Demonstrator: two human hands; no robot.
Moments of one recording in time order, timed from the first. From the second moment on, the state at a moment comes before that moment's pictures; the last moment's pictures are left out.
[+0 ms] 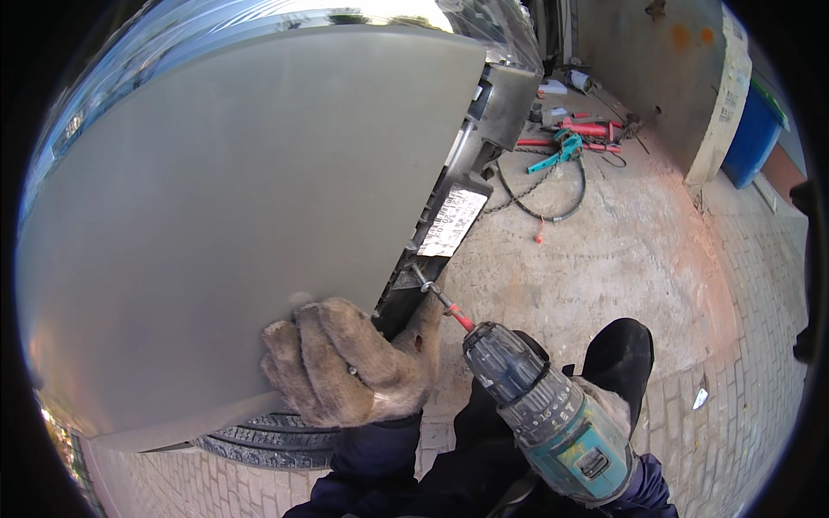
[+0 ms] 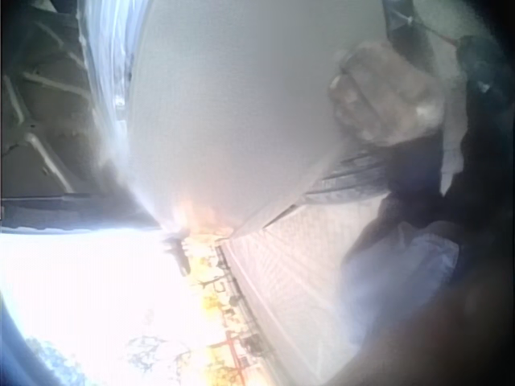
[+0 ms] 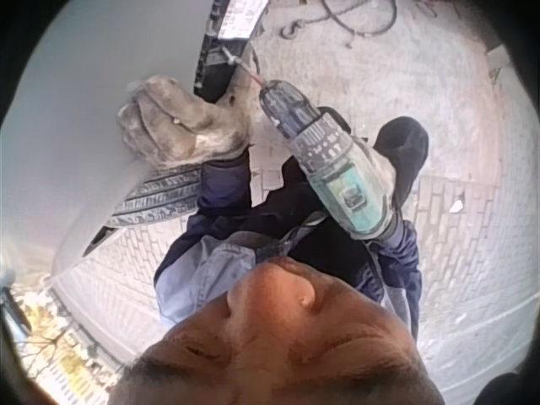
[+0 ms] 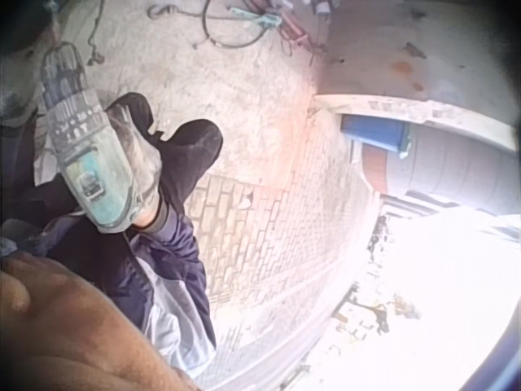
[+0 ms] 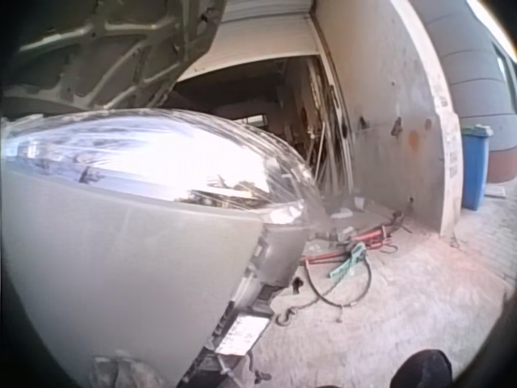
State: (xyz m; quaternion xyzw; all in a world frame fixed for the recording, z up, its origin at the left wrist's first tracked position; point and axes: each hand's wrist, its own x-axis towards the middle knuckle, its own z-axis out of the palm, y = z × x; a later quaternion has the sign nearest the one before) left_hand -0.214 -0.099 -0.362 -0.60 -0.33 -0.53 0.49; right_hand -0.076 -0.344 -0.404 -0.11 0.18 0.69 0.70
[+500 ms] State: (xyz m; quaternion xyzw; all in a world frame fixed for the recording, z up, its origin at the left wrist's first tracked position) left_hand -0.214 -0.097 -0.362 -0.60 -0.33 -0.54 0.49; right_hand -0.077 -0.341 -0.391 -0.13 0.20 0.68 0.69
